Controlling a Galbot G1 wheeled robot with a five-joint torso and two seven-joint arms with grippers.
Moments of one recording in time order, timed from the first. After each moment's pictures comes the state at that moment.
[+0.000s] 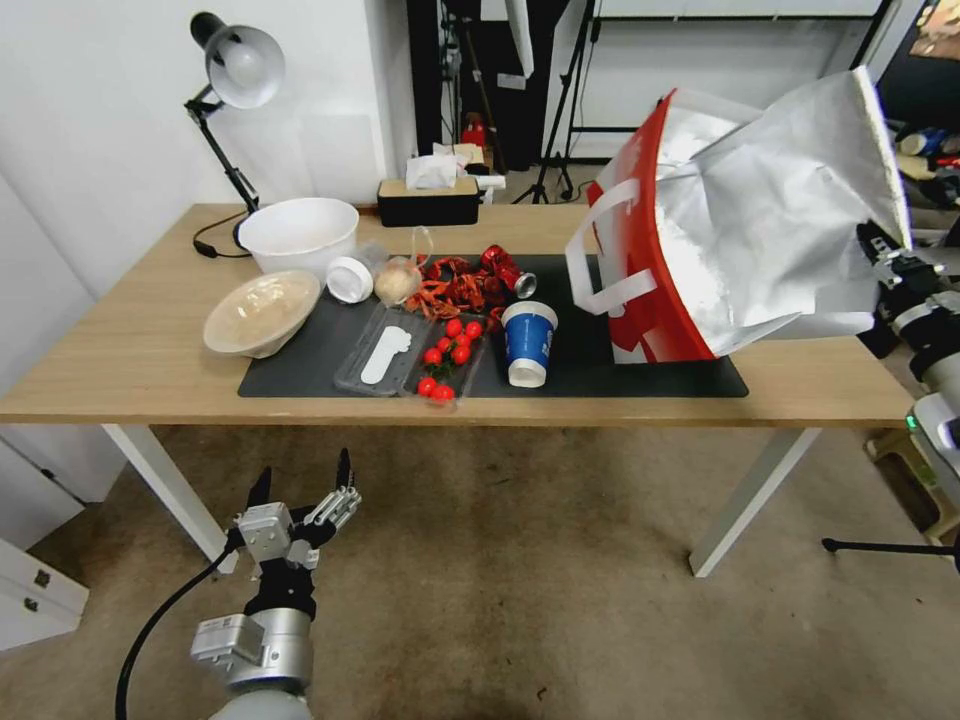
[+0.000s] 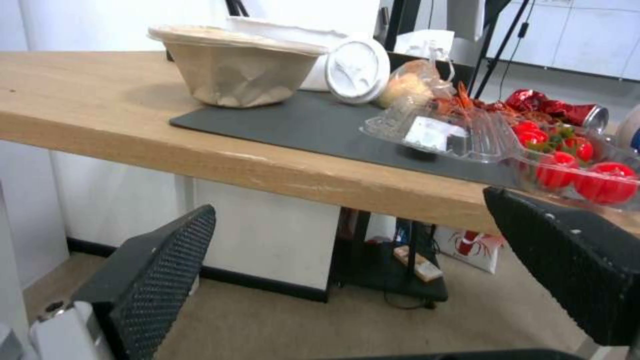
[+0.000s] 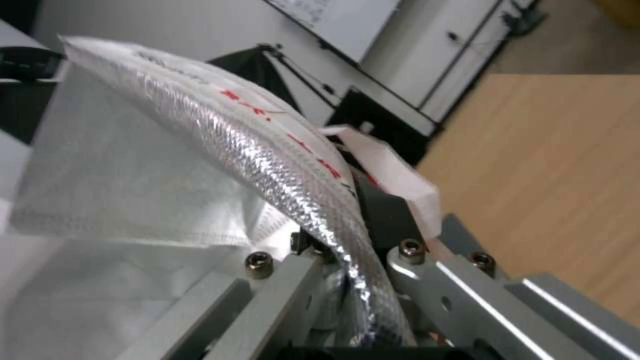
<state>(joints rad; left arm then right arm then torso) 1.78 -1.37 -0.42 -2.20 -0.30 -0.17 -0.28 -1.33 0.64 0.87 2.04 1.95 0.09 0.29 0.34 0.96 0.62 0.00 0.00</state>
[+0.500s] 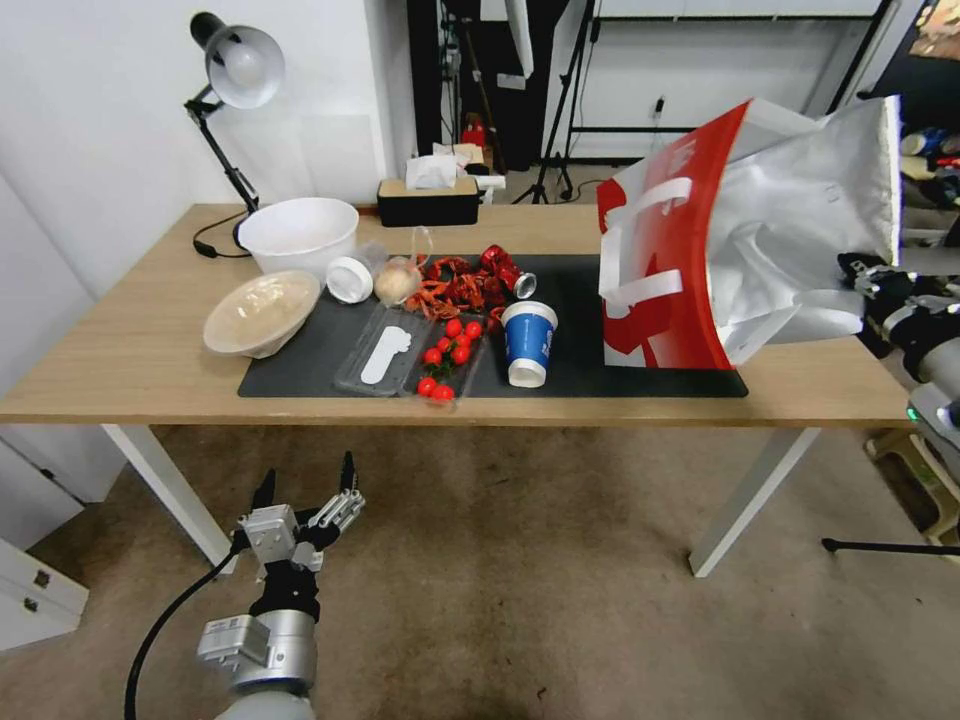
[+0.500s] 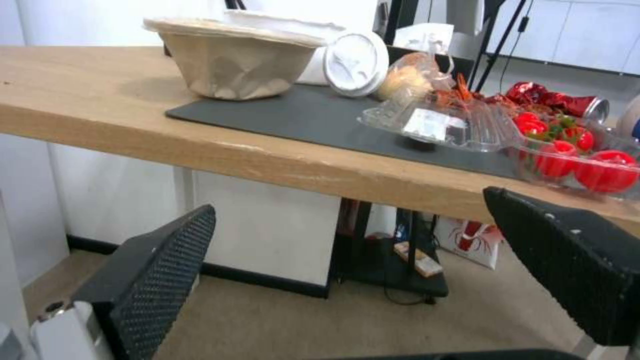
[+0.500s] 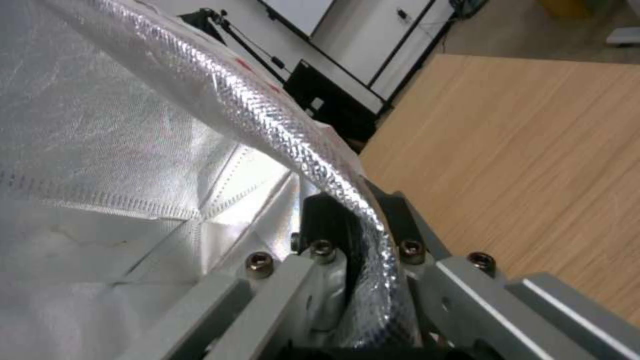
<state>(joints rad) 1.78 -1.37 -0.41 -2.18 -0.29 -0.17 -0.28 -1.26 0.61 0.86 2.04 1.95 -0.01 0.49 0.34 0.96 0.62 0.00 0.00</state>
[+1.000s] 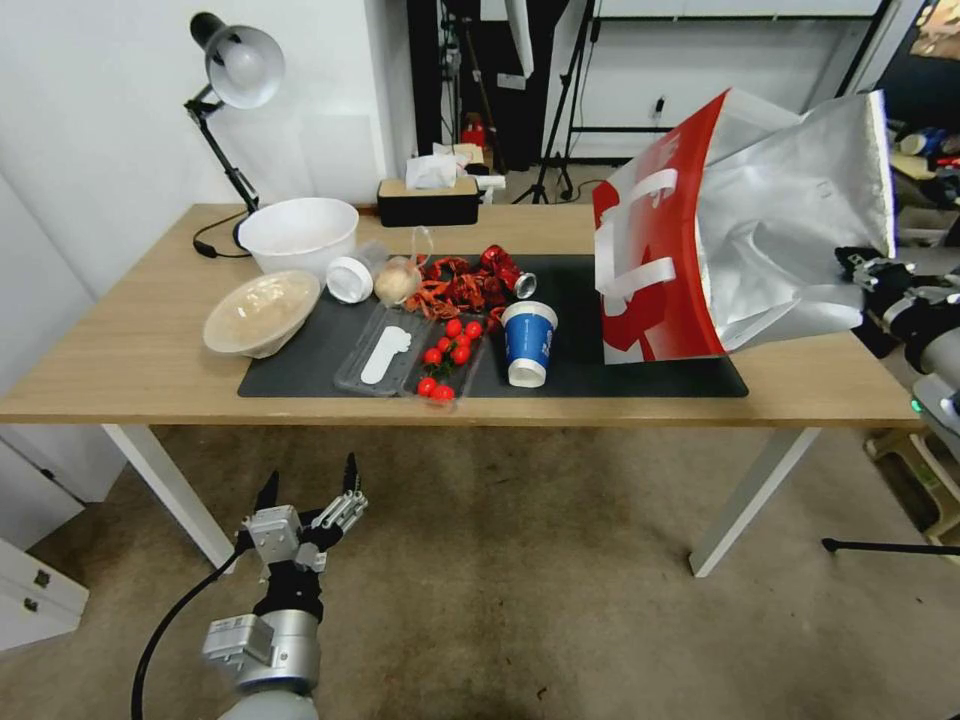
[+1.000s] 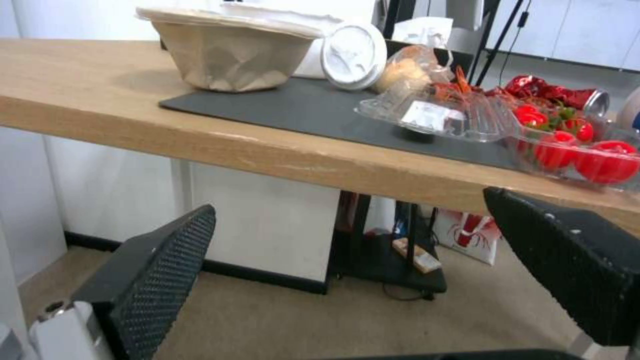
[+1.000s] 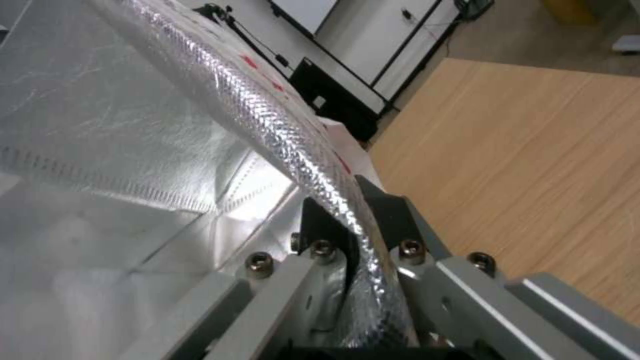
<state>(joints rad) 1.77 -1.38 -0.40 -2.17 -0.29 -0.17 -0.29 -1.22 0.58 0.84 2.03 1.96 -0.03 0.50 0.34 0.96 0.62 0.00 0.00</state>
